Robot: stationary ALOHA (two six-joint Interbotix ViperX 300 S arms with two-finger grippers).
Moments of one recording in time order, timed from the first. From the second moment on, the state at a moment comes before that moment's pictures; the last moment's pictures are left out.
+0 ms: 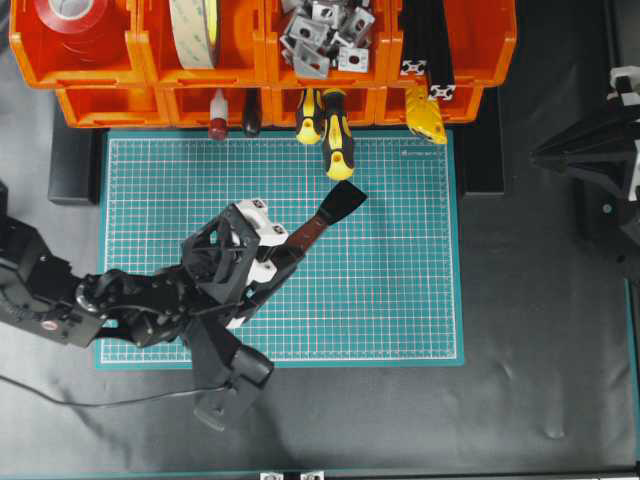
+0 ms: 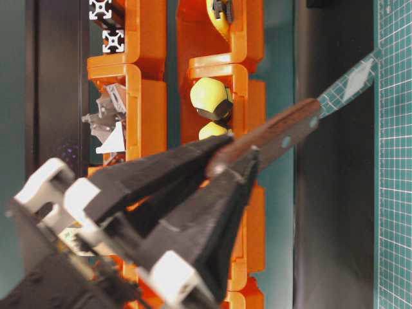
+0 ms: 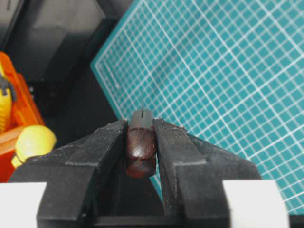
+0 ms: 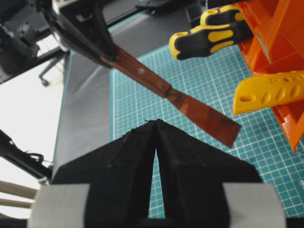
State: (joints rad) left arm -0.40 0.02 0.36 0.96 0.67 -0.15; right arm -0.02 -1.20 1.16 0.17 0.31 0.27
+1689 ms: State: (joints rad) left arm -0.37 -0.07 0.52 0.96 0.53 -1.33; right arm -0.02 -1.23 1.14 0.21 0.44 0.27
